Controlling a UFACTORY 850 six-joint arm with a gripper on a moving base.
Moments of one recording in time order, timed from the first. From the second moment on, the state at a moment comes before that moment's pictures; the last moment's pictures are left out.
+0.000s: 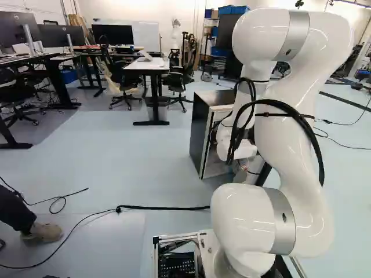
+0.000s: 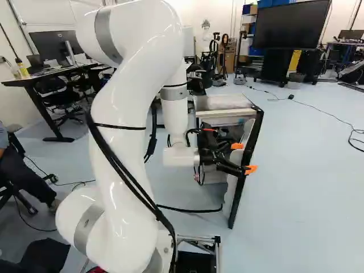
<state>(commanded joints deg) -17.5 -31.0 -28.4 64.1 86.3 0.0</state>
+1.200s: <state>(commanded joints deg) -30.1 -40.7 -45.9 64.1 80.2 0.0</state>
